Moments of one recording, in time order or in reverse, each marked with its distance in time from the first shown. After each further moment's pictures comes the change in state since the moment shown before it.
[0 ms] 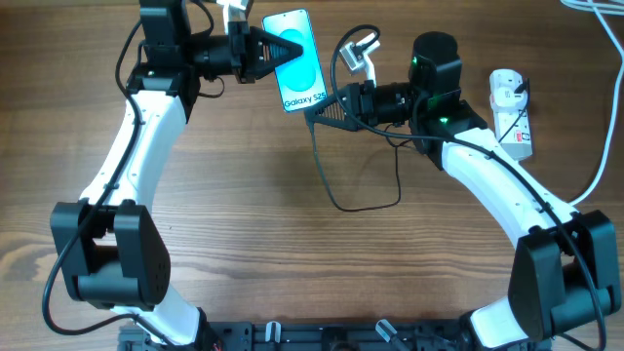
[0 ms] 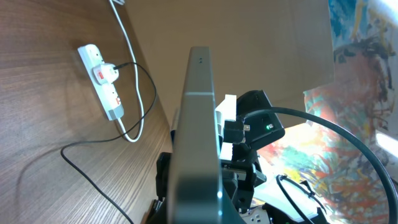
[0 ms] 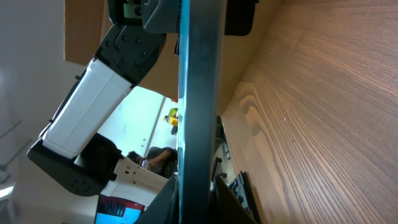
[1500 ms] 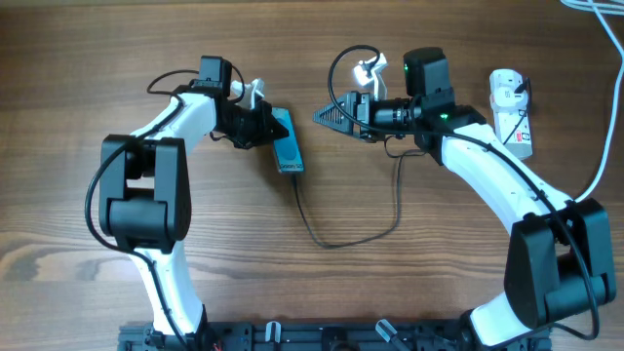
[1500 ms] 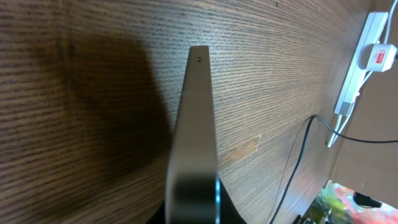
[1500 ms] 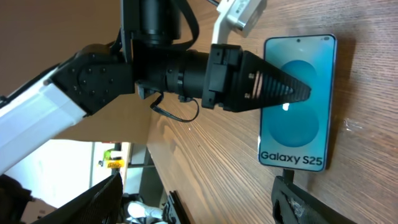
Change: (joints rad) left arm -0.030 0.323 -0.067 -0.587 -0.670 0.591; right arm -0.022 0.044 0.004 -0.442 0.355 -0.314
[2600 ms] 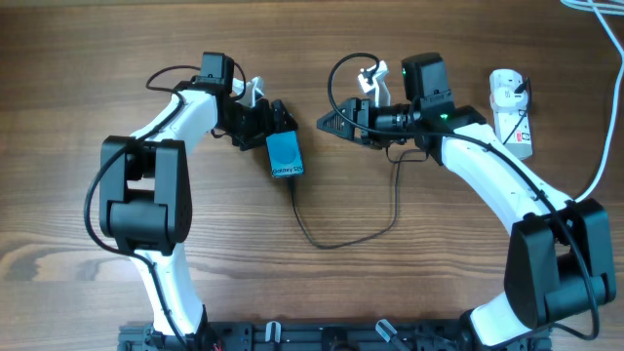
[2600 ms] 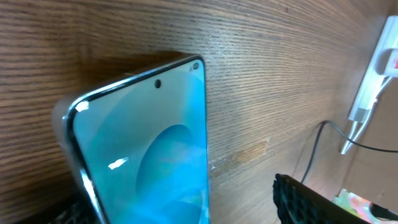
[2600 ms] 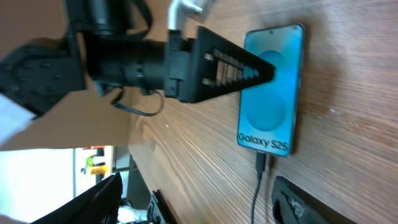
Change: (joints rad) left arm -0.008 -0.008 0.031 -0.051 -0.089 -0.007; right arm 0.000 0.000 0.000 -0.118 0.085 -0.054
